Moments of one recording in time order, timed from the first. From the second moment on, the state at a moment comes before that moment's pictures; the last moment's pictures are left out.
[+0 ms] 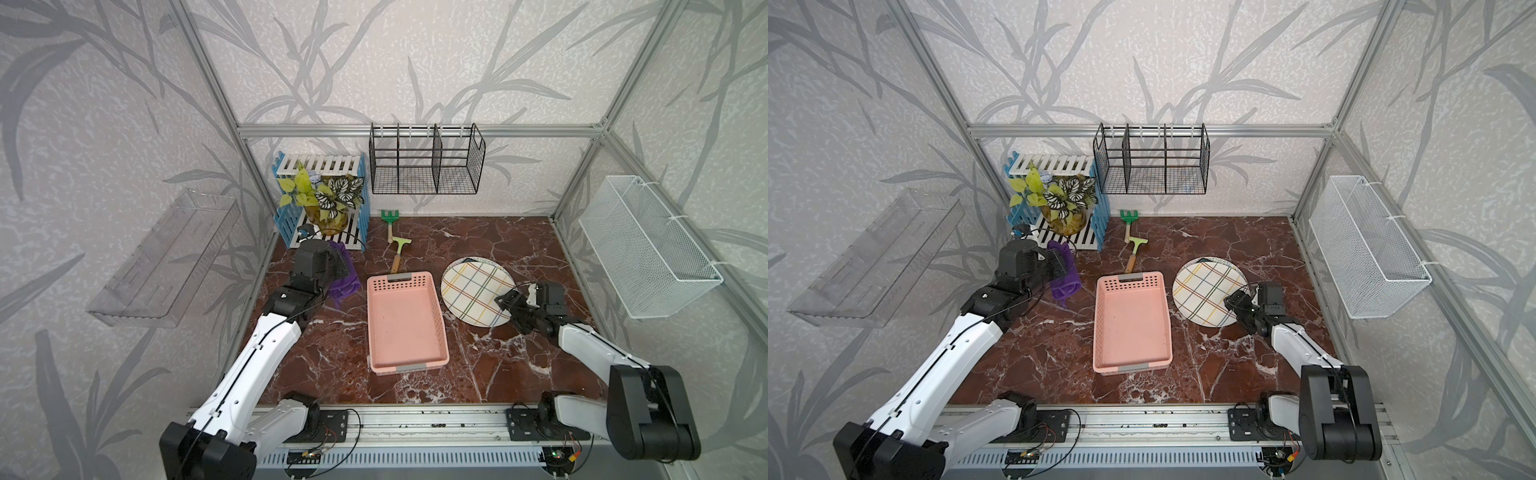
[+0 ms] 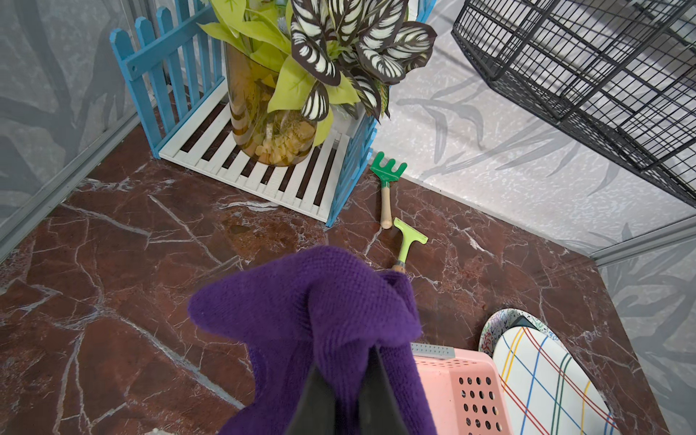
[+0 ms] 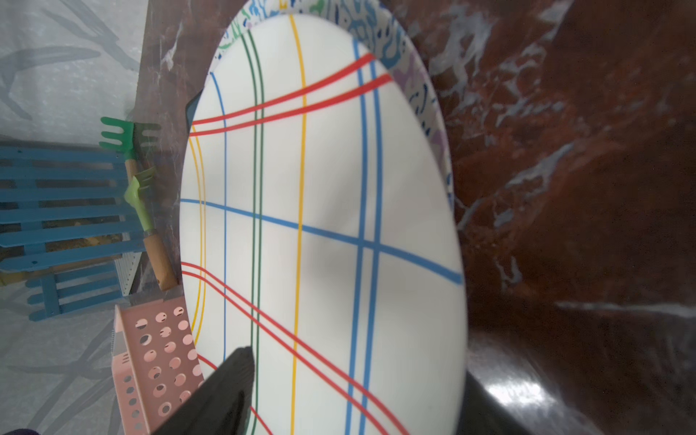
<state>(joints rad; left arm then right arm) -0.26 1.07 1.01 -0.44 -0.19 -0.52 -0.02 1.22 0.48 -0.12 -0.34 0.85</state>
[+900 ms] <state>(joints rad) -0.21 1.43 1.06 -0.56 -0.12 -0.48 -0.03 0.87 0.61 -0.27 -0.27 0.81</state>
